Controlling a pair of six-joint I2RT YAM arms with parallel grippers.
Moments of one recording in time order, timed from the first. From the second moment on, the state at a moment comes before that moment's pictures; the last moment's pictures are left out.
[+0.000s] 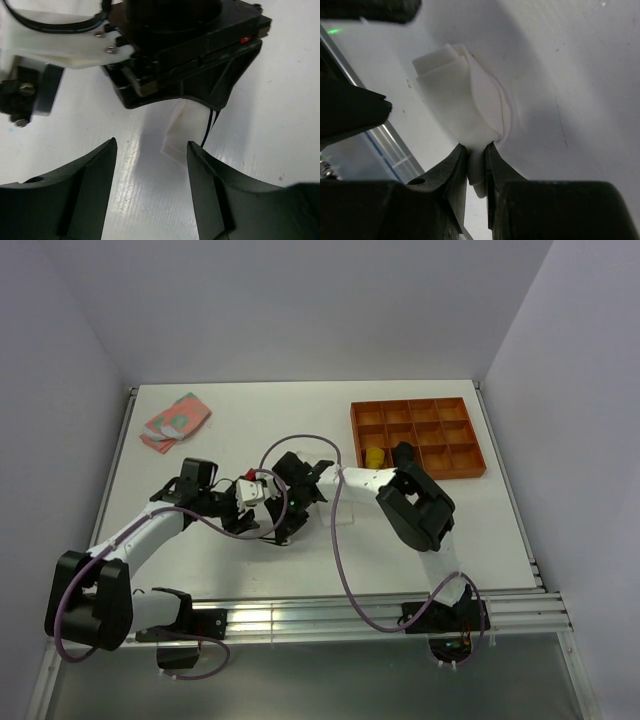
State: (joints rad) left arm -0.24 1.24 0.65 -0.35 0.77 0.87; right arm 0.88 2.05 1.39 -0.49 -0.52 0.21
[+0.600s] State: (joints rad) left arm -0.32 1.36 0.64 -0.38 0.79 0.93; right arm 0.84 2.09 1.42 -0.51 -0.60 0.24
